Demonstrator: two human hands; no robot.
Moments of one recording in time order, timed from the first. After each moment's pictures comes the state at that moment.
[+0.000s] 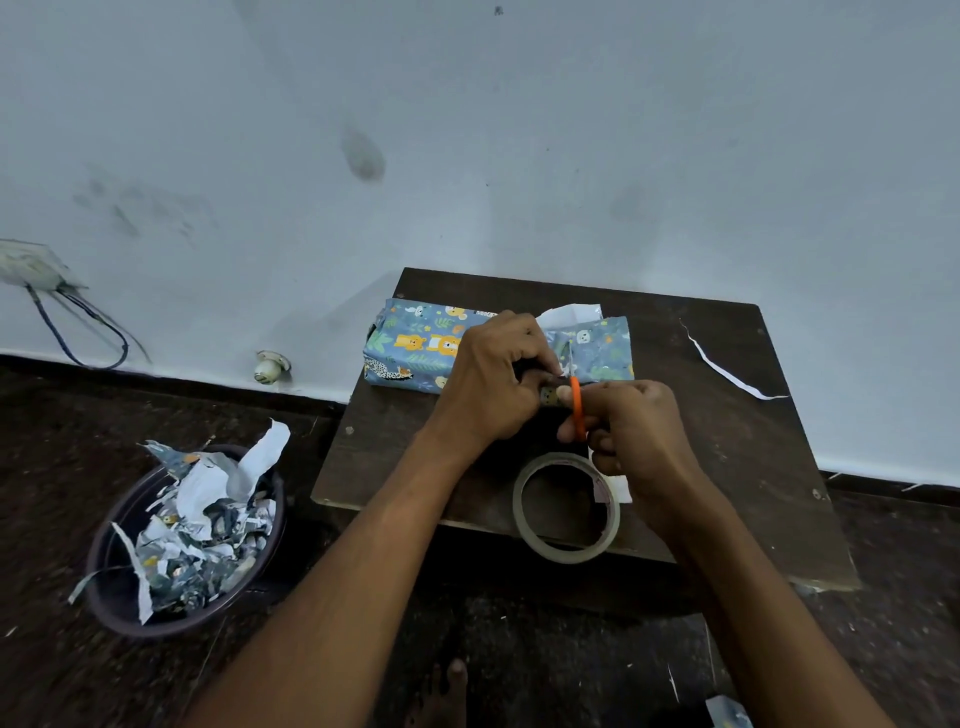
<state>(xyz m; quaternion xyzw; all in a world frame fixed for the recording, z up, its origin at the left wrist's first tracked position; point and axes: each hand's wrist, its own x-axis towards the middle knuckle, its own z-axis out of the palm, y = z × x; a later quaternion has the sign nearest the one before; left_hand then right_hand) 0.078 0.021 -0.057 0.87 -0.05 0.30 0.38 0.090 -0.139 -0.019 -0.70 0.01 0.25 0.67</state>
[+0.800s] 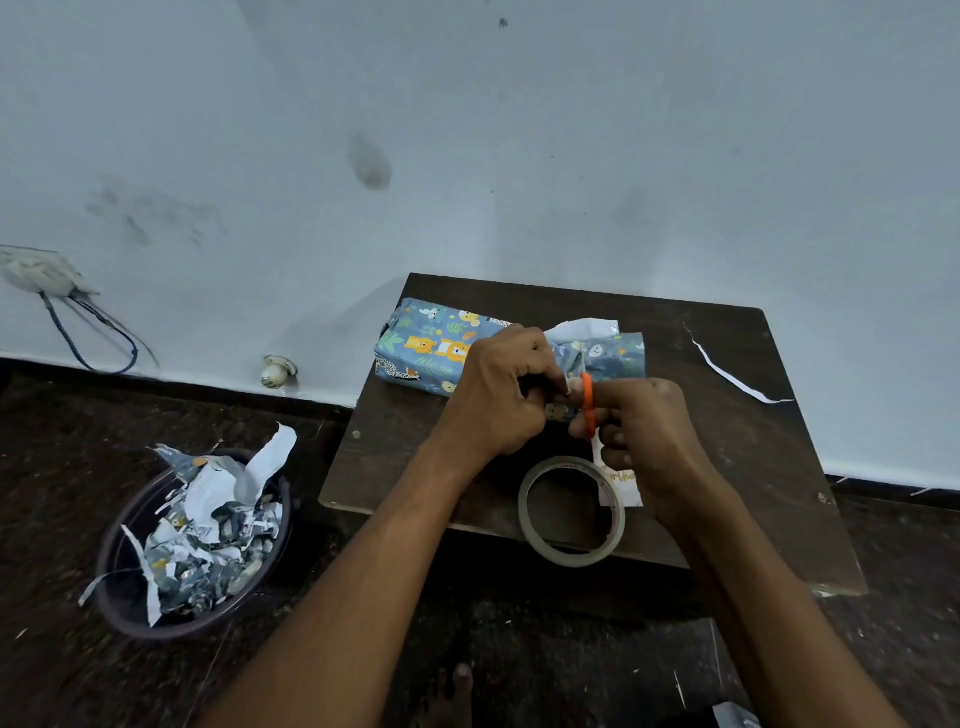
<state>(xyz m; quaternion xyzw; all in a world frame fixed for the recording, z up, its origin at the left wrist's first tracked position) 0.070 0.019 -0.054 0.87 -0.08 0.30 0.38 0.100 -0.139 -0.019 -0.71 0.03 0.26 0.66</state>
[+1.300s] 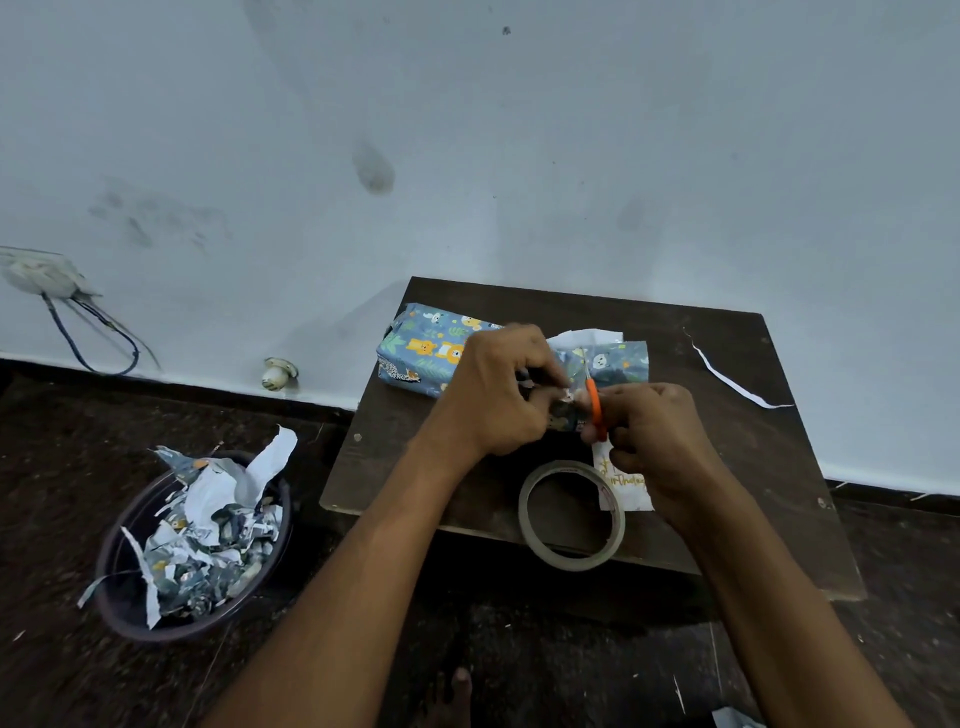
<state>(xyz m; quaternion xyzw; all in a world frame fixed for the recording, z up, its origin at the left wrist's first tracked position) 0.065 0.023 -0.041 0.88 -0.06 0.29 0.38 0.103 -0.145 -0.018 -0.72 0.02 0.26 0.65</state>
